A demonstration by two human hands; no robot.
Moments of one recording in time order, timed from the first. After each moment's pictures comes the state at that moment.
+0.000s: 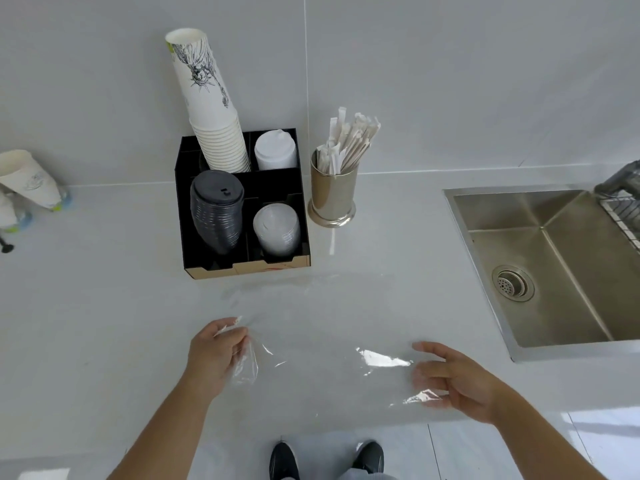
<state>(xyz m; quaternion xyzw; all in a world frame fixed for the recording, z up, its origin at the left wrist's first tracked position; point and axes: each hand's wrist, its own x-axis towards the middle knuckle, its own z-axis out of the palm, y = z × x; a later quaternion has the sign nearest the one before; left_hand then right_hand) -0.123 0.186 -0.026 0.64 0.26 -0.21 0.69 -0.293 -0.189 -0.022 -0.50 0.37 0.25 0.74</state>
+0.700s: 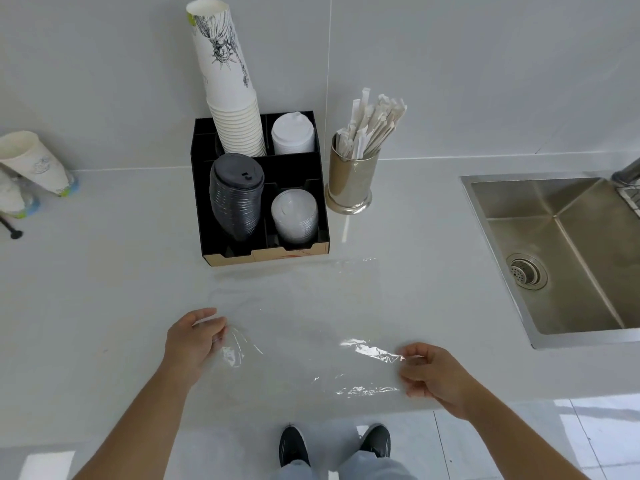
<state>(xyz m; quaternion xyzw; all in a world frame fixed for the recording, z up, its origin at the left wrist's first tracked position) -0.096 0.252 -0.034 0.68 0.31 -0.18 0.64 -0.282 -0.116 -0.043 -0.58 0.38 0.20 0.69</state>
